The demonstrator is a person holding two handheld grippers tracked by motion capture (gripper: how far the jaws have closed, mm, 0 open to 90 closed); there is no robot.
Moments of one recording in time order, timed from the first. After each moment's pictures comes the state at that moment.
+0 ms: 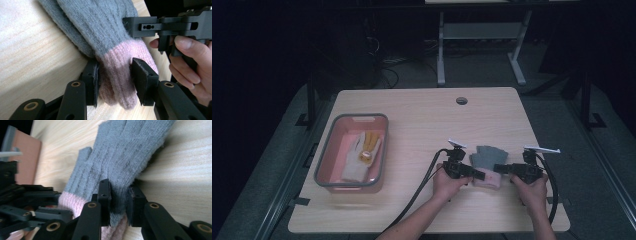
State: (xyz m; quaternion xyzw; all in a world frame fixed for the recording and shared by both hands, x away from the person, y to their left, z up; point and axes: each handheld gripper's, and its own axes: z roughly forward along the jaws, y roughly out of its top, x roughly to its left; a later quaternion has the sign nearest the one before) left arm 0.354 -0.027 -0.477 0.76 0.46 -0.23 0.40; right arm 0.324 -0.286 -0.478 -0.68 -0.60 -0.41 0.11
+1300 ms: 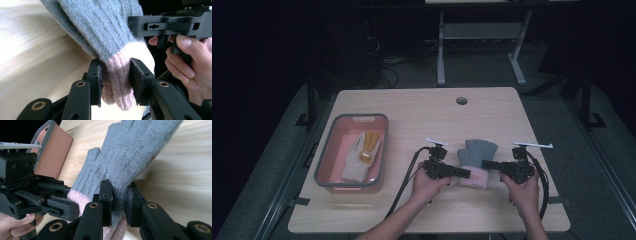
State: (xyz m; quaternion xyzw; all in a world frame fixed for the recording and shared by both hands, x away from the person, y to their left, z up) left arm 0.335 0.033 -0.439 0.76 0.43 -0.21 0.44; right arm 0.306 -0.238 -0.428 -0.61 -0.65 -0.46 0.08
